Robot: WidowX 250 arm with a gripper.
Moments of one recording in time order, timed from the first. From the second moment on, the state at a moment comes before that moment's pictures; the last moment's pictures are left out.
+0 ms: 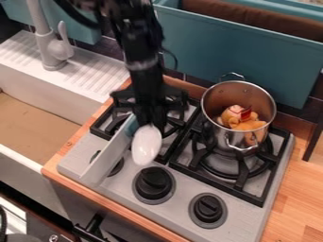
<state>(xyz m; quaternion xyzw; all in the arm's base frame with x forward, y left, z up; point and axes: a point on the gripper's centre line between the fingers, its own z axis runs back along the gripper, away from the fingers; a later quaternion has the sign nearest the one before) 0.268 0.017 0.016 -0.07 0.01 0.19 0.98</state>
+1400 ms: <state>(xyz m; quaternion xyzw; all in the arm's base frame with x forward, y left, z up) 0.266 0.010 0.015 0.00 -0.01 0.31 0.95</state>
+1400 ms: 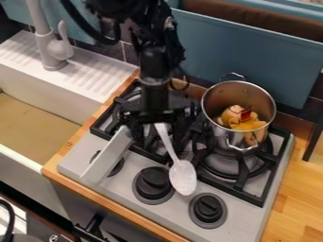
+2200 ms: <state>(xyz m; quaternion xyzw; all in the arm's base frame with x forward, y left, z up) 0.291 -0.004 0.077 -0.06 -0.01 0.31 0.95</state>
